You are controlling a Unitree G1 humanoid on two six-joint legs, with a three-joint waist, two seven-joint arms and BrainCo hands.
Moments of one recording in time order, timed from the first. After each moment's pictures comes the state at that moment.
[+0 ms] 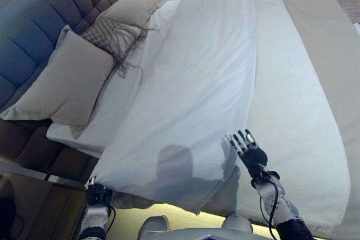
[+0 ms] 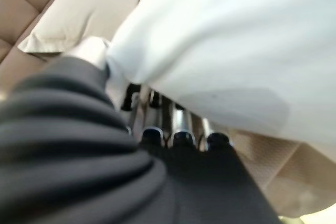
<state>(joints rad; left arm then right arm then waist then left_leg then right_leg) -0.01 0.19 0.43 0.98 -1.19 0.00 -0.09 0.09 -0.31 0.06 0.29 1.09 0.01 0.11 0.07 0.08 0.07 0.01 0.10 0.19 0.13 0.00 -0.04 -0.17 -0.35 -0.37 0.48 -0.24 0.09</state>
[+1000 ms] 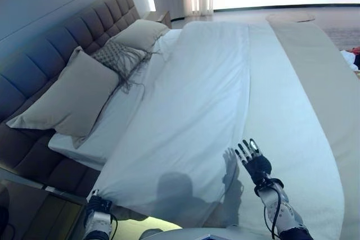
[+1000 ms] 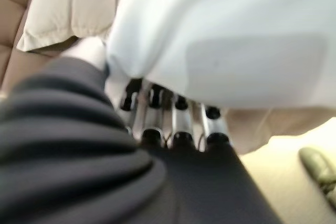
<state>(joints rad) -0.04 0.19 0.43 1.09 -0.82 -0.09 0.16 0.14 -0.32 0.08 0.28 1.09 0.00 0.04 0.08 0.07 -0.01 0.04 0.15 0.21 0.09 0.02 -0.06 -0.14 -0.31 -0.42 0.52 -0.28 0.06</state>
